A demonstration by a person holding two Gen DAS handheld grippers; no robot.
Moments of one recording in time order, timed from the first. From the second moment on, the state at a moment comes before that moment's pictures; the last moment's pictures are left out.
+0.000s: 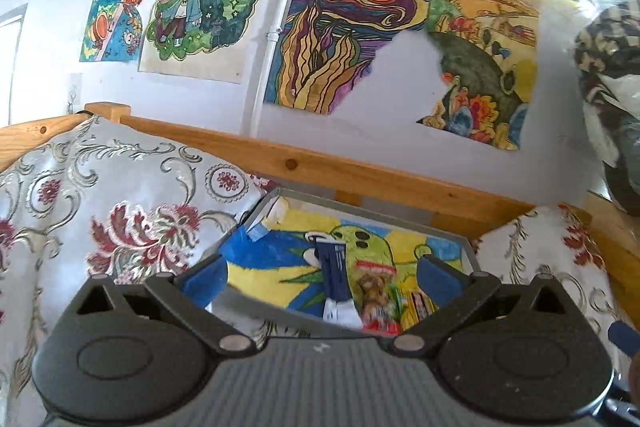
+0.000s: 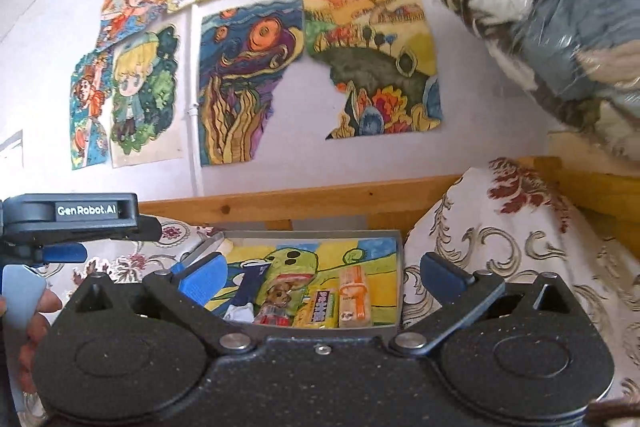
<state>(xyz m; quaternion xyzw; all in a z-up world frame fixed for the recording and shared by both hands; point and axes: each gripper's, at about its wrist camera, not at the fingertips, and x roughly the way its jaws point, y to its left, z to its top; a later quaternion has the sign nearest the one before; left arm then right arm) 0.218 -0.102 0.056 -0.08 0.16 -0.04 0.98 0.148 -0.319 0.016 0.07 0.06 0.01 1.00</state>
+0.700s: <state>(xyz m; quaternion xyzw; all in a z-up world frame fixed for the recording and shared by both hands) 0.130 -0.041 0.004 -0.08 0.22 -0.03 0.97 0.043 -0.274 -0.008 0.04 0.12 -0.02 0.99</state>
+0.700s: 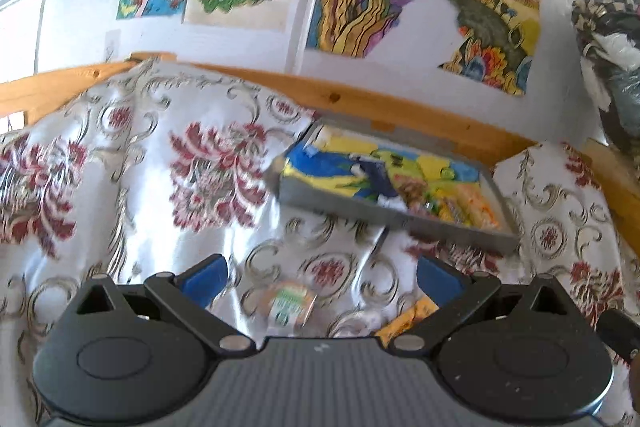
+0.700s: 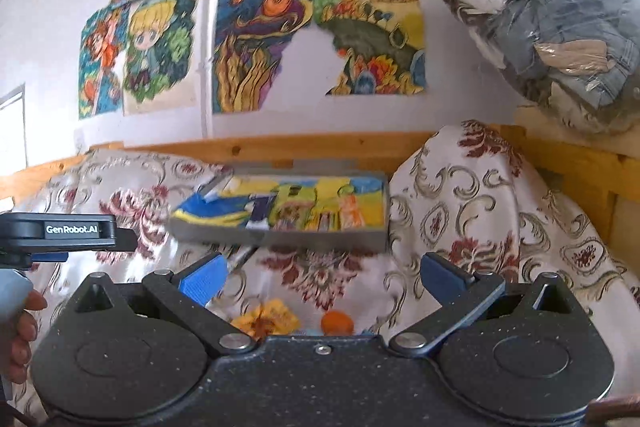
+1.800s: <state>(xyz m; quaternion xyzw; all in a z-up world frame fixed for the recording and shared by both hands) 0.120 -0.034 -0.055 -0.04 0.34 -0.03 0.94 0.083 -0.245 -0.050 -0.04 0.30 -0.03 0.95</state>
